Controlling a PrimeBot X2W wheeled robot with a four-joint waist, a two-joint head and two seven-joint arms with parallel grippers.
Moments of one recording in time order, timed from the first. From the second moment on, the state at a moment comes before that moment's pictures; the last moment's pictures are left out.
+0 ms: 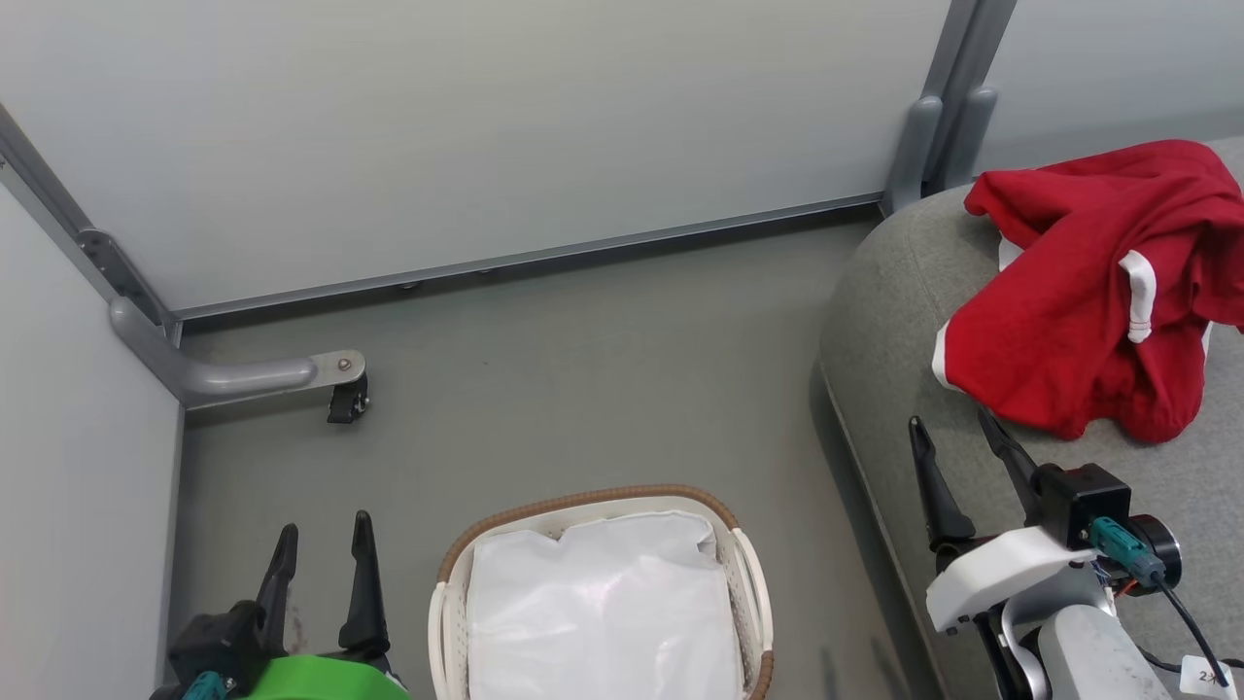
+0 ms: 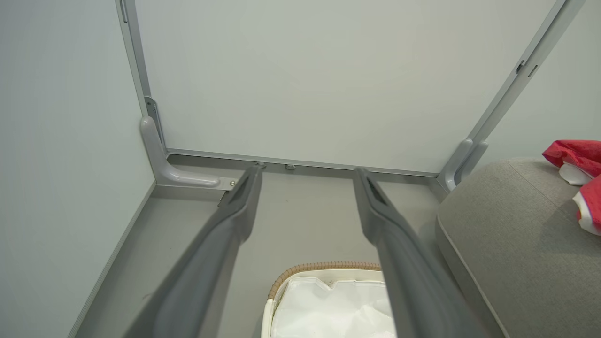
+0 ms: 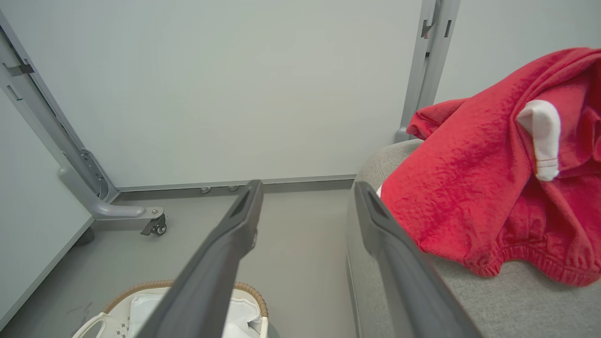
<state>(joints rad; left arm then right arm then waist) 0.03 0.05 -0.05 0.25 -0.32 -0.11 -0.26 -0.17 -0.05 0.01 0.35 0.13 0.13 -0.26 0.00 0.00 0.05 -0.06</state>
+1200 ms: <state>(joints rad) 0.02 0.05 -0.02 0.29 -0.64 -0.11 -0.17 -0.14 -0.04 -0.01 0.36 0.51 0.13 -0.17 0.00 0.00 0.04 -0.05</state>
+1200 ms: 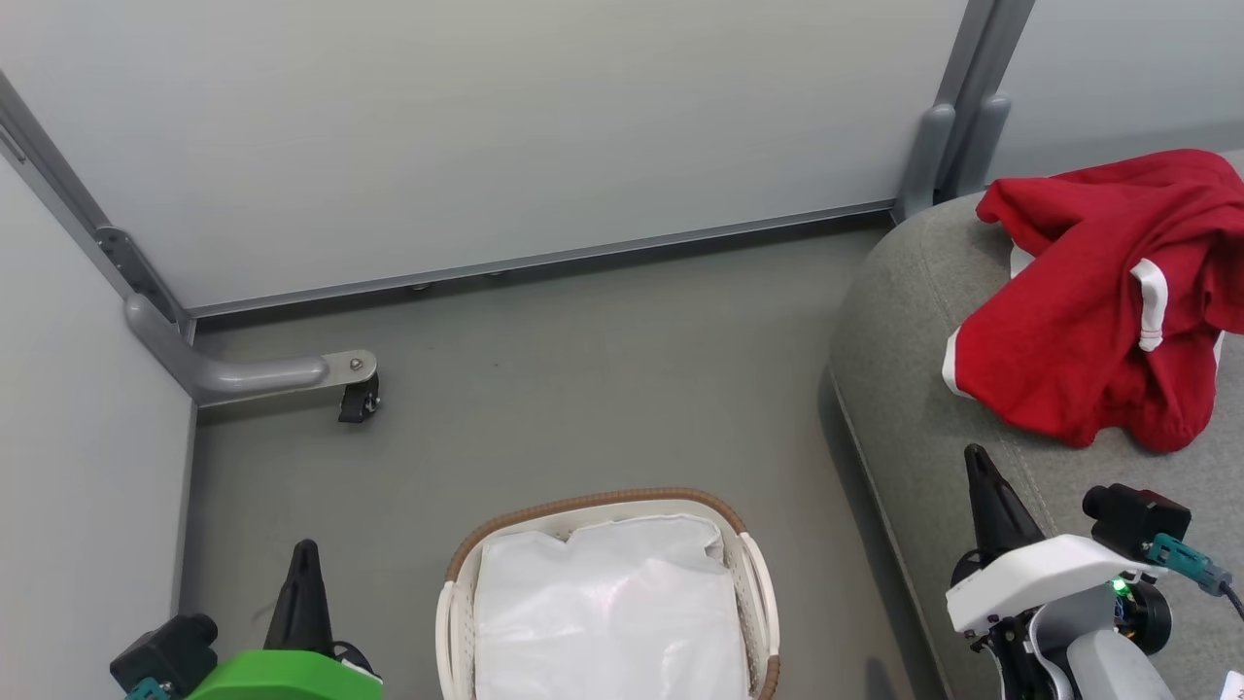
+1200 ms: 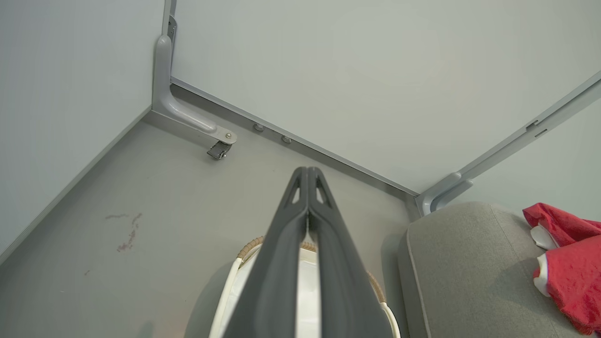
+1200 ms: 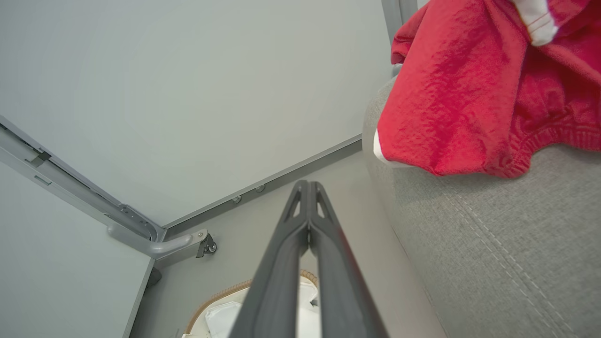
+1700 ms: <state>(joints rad) 0.00 0.05 0.01 0.29 -0.85 -0.11 -0.11 -0.13 -0.04 -0.03 0.34 0.74 0.13 -0.11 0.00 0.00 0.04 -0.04</state>
